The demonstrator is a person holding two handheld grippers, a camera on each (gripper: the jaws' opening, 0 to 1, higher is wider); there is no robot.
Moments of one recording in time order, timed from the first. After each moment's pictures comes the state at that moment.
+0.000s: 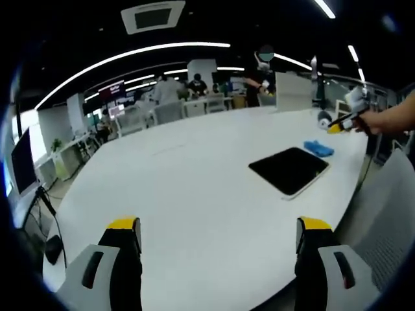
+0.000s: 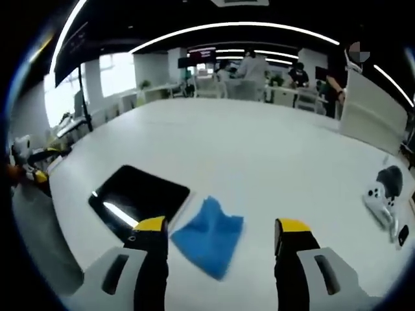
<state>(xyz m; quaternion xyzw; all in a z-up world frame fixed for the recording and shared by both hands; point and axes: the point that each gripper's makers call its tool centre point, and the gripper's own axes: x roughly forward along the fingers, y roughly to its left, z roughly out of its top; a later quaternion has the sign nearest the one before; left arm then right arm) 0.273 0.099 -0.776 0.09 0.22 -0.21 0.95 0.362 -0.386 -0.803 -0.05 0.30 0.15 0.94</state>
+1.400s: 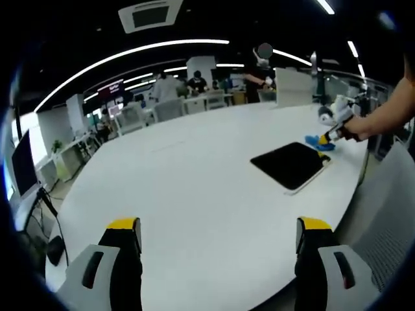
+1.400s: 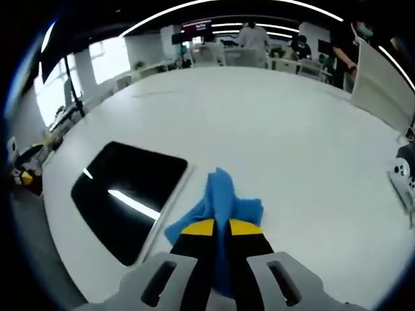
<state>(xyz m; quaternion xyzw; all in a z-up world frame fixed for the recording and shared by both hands) 0.273 0.103 -0.781 0.10 0.23 -0.21 0.94 0.380 -0.365 -0.872 -0.03 0.39 0.15 0.91</state>
